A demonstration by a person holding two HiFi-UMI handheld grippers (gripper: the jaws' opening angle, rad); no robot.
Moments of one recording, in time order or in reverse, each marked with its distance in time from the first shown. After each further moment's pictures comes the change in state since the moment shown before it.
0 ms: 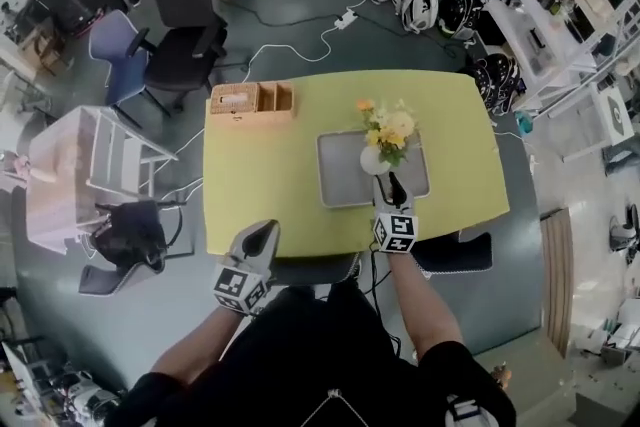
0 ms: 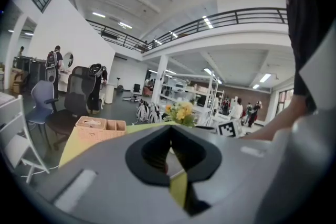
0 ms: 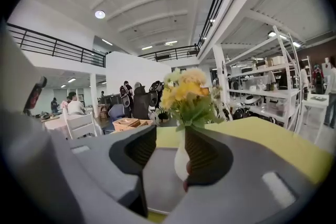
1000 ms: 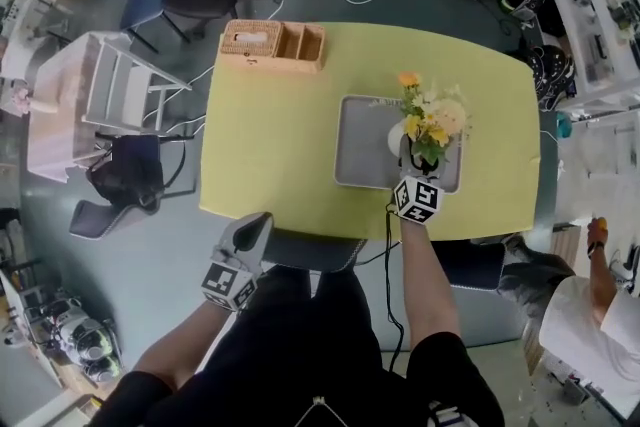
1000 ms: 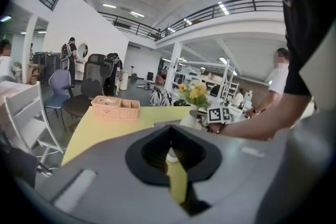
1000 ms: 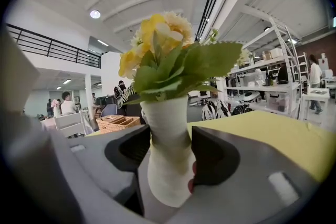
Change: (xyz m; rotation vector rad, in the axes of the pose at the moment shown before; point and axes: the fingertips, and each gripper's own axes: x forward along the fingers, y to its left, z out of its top) left arm 0.006 0.025 -0.079 -0.064 0.148 0.150; right arm 0.106 -0.053 -0.048 0.030 -0.008 -0.027
